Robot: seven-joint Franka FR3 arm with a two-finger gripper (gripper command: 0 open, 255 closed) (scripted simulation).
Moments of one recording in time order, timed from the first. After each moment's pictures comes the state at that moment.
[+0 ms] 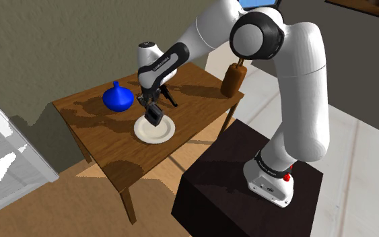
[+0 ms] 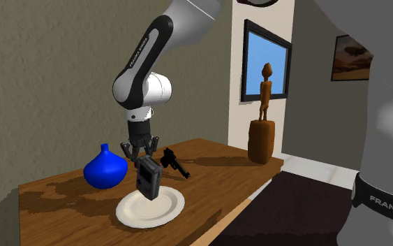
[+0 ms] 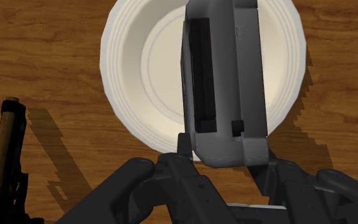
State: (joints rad) arm 0.15 0.64 -0.01 -1.81 -0.04 2.45 0.25
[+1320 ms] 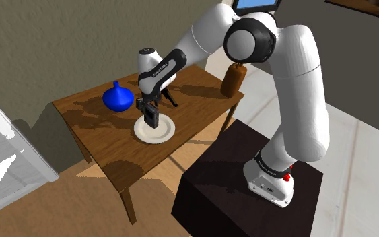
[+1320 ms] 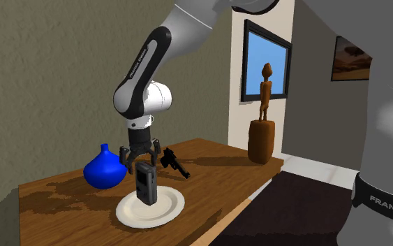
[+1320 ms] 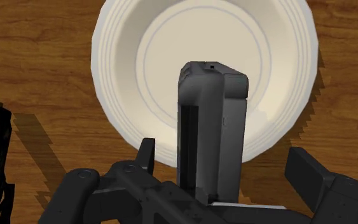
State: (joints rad) arm 0.15 0.70 -0.01 -1.80 -0.04 2.49 0.25
